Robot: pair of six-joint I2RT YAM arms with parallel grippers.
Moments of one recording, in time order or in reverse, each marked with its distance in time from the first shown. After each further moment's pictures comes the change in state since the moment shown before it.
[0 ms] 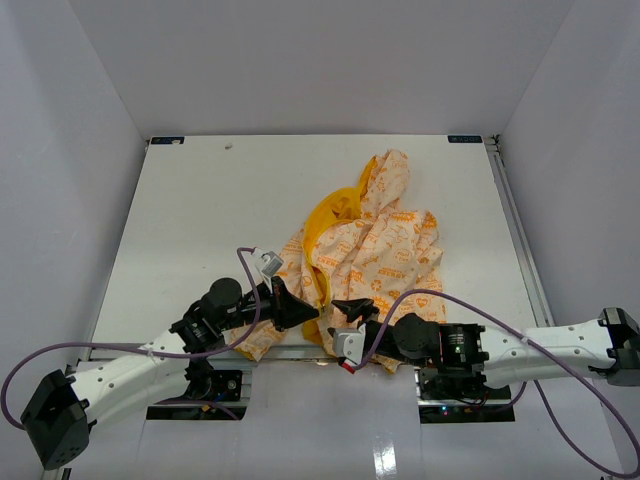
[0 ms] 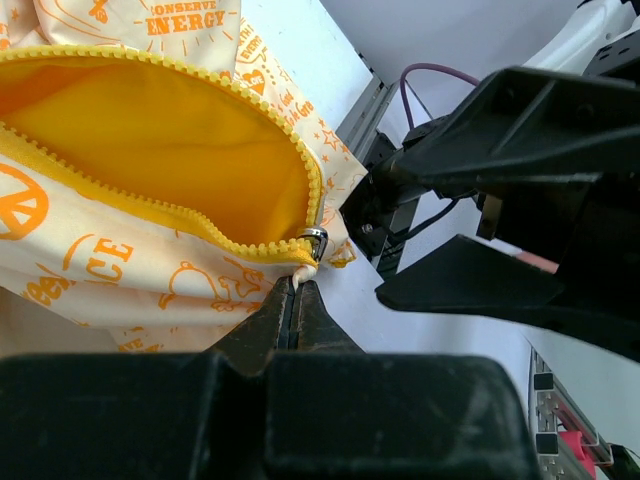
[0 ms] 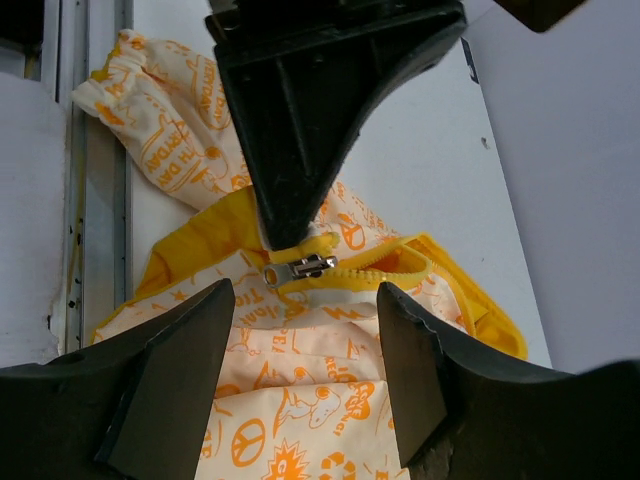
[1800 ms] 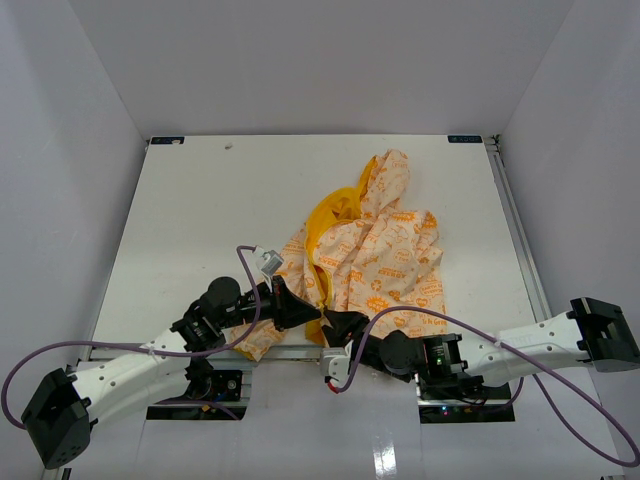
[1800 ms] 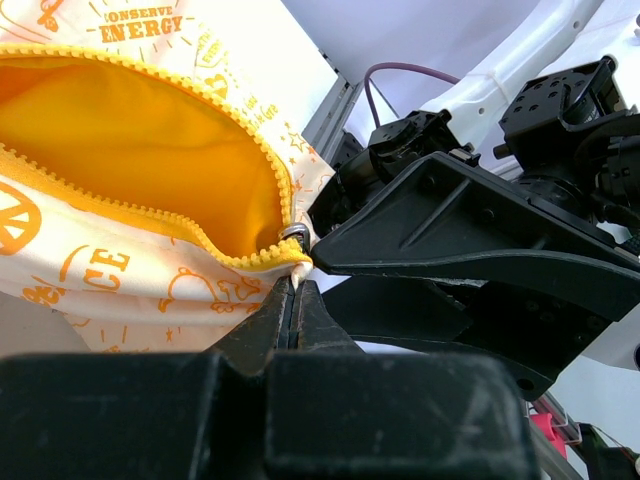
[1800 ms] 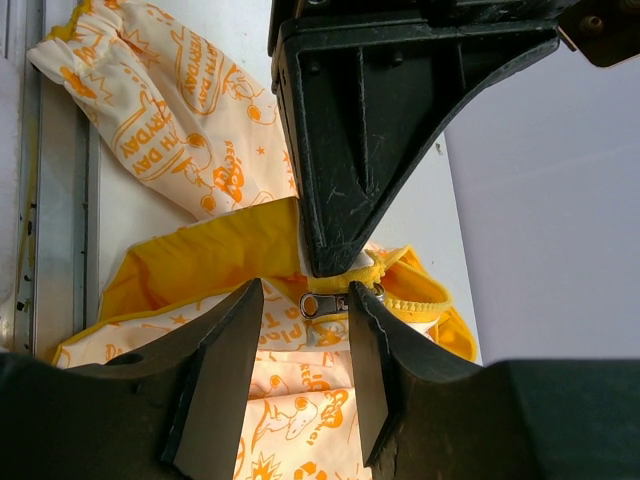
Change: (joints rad) left arm 0.008 0.016 0.003 0.061 0.068 -0.039; right arm 0.119 0.171 -0.070 0.244 0.184 -0.169
